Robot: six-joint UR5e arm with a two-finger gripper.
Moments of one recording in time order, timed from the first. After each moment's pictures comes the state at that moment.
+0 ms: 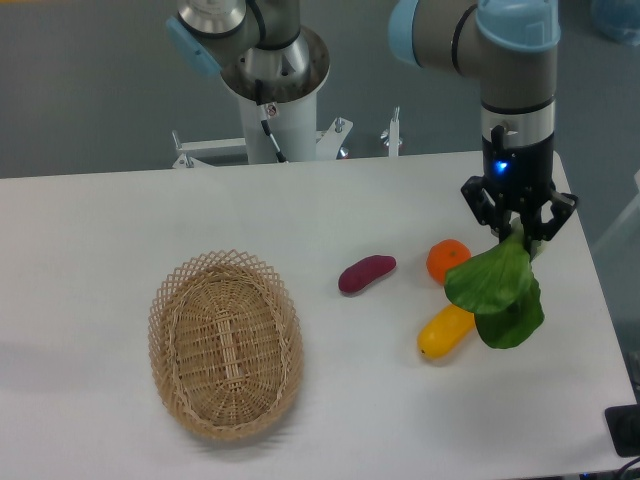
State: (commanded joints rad) arm 2.73 -1.79 -1.61 -0.87 1.44 1.35
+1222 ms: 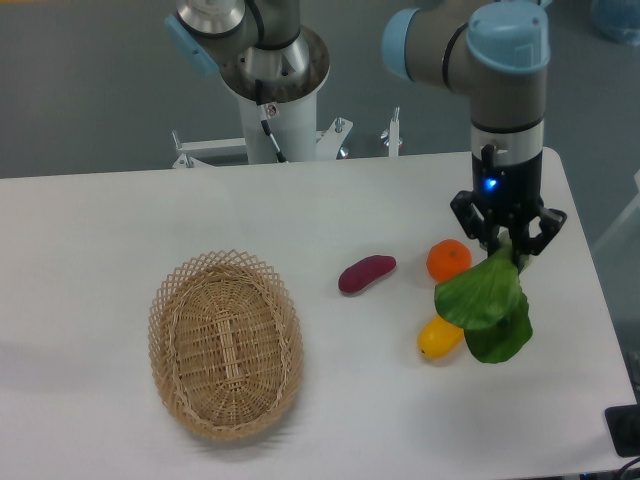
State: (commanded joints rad) arm 2.65 -1.85 -1.60 -0.84 1.45 1.18
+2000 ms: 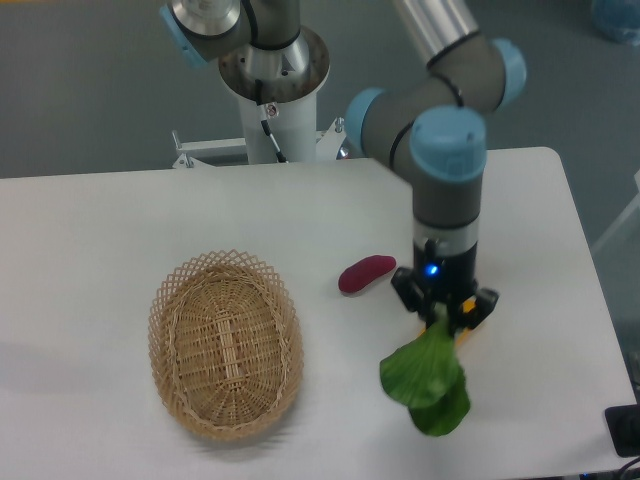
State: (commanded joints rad) arm 2.51 -2.04 -1.60 -0.75 1.47 1.04
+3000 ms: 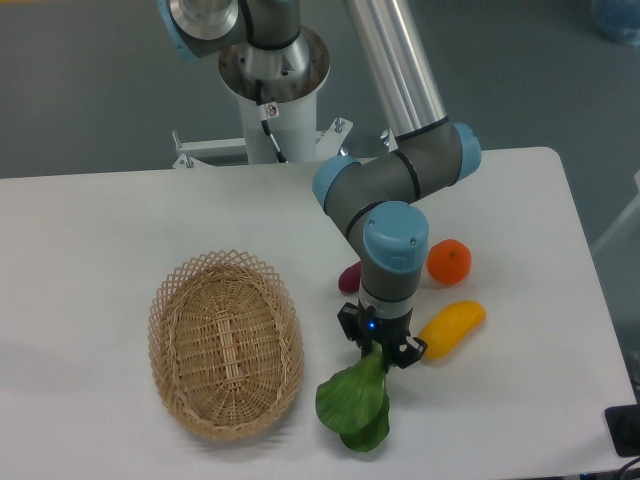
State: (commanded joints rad) arm 2.46 -2.12 -1.67 -0.75 1.47 1.06
